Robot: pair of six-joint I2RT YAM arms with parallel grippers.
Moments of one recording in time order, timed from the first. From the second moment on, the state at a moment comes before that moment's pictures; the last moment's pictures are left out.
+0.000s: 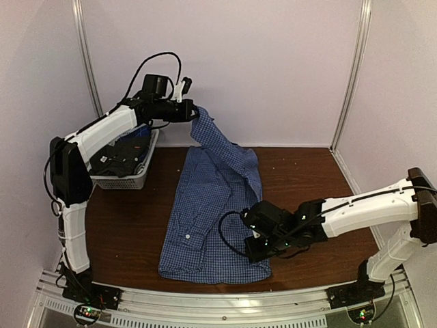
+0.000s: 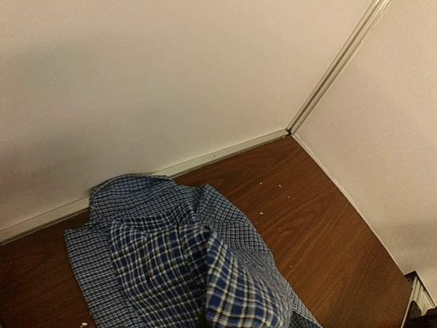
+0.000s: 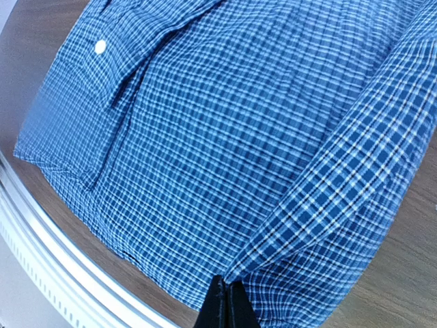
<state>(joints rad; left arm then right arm) -0.47 2.08 2.07 -0.39 0.40 -0.25 1.19 1.51 0.93 -0.46 0.11 0.78</state>
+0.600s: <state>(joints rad) -0.40 2.12 2.06 -0.43 0.31 -0.19 1.19 1.76 1.09 -0.28 -0.09 0.68</state>
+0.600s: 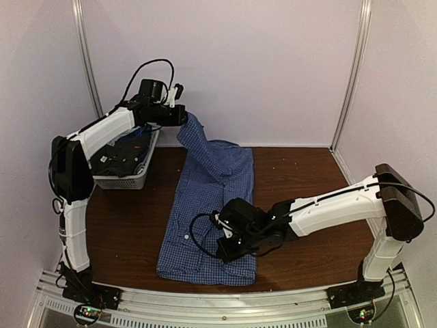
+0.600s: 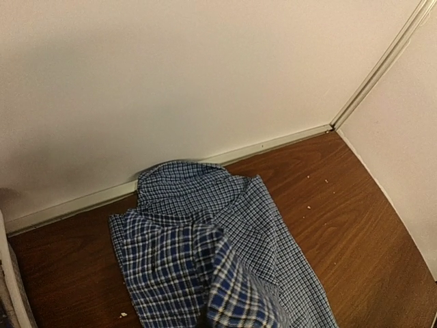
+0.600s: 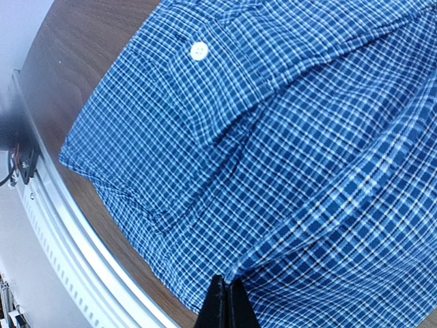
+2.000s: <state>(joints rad) -0.40 2.12 2.04 -0.44 0.21 -0.14 1.19 1.93 1.21 -0.19 -0.18 0.66</state>
